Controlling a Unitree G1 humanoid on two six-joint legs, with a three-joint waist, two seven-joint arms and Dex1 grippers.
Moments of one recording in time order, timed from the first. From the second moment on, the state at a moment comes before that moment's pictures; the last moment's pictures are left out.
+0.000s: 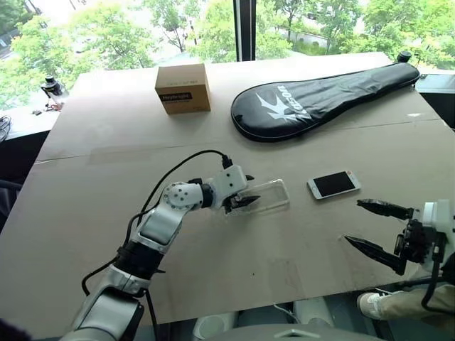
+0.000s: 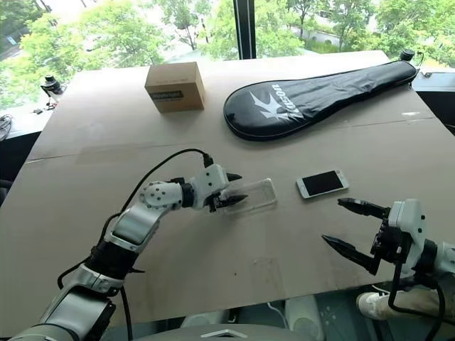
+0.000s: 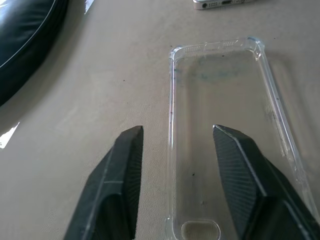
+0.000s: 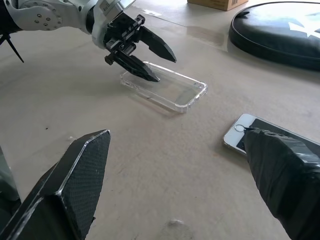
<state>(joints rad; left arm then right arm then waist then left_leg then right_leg) -0.40 0.52 -0.32 0.01 -0.06 0.12 -0.87 0.37 -0.74 -0.40 -0.50 0.67 0.26 1.06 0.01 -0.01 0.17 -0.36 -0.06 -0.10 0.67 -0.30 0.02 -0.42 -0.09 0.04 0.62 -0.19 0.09</state>
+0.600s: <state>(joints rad) -0.26 0.72 -0.08 -0.35 -0.35 0.41 -0.99 -0.42 -0.80 -0.04 0.31 0.36 0.16 1.28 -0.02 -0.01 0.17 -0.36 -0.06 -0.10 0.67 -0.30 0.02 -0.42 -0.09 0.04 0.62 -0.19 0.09</state>
